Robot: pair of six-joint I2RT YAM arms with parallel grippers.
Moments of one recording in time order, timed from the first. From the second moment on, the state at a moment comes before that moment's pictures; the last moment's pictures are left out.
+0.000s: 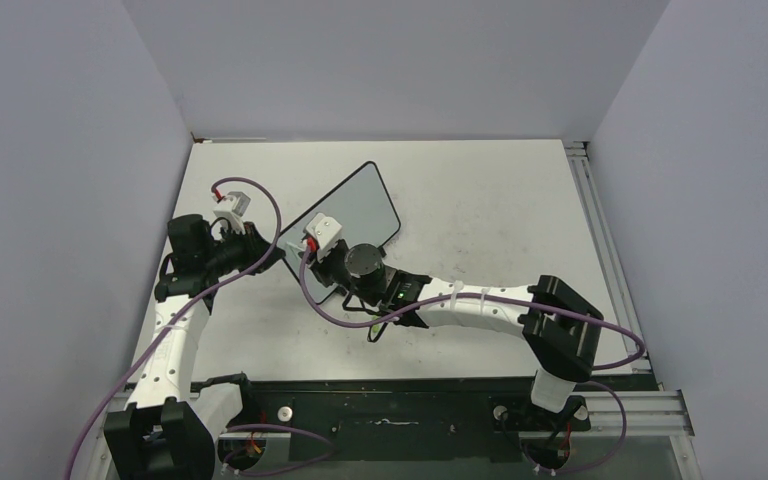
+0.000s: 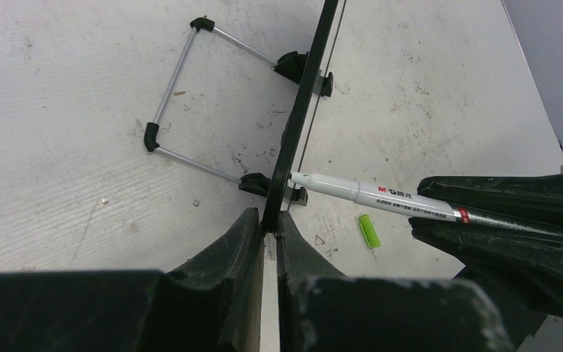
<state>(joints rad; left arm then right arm) 0.13 1.00 0.73 -0.33 0.72 -0.12 1.13 1.72 1.15 0.46 0.21 -0.07</state>
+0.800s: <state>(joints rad) 0.13 1.00 0.73 -0.33 0.71 -0.12 1.13 1.73 1.16 0.47 0.24 -0.07</state>
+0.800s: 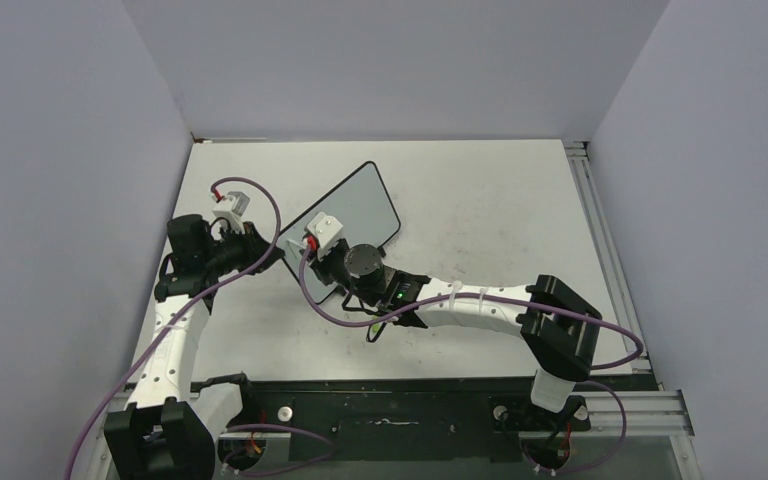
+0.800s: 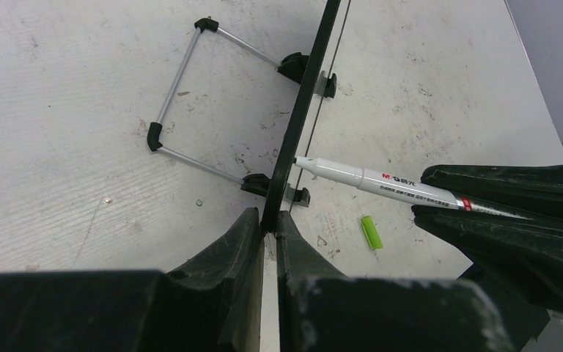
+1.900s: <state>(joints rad) 0.13 1.00 0.73 -0.33 0.71 -0.12 1.13 1.73 1.12 0.50 0.29 -0.07</state>
